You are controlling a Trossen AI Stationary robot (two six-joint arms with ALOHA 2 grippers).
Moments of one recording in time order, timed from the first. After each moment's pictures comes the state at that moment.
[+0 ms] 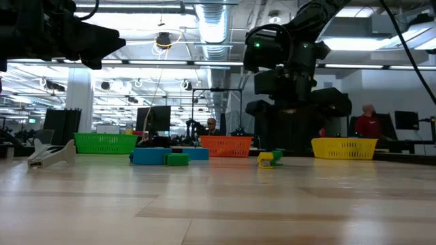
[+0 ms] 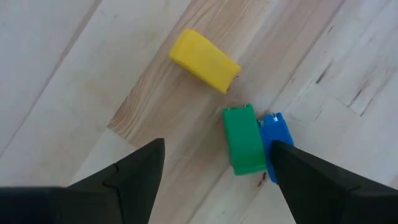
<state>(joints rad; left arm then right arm) -0.02 0.28 0.01 0.41 -0.15 0.11 -0.10 1.80 1.08 -0.60 -0.15 -0.71</state>
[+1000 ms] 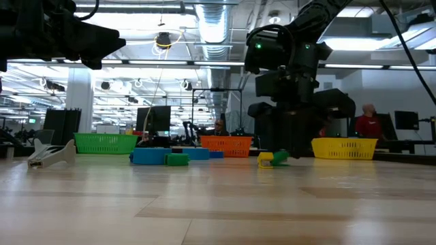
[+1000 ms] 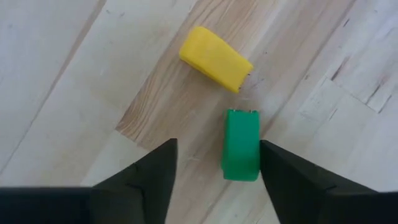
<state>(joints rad) -0.02 0.28 0.01 0.41 -0.15 0.11 -0.09 1.81 1.07 -0.59 -0.15 -0.68</state>
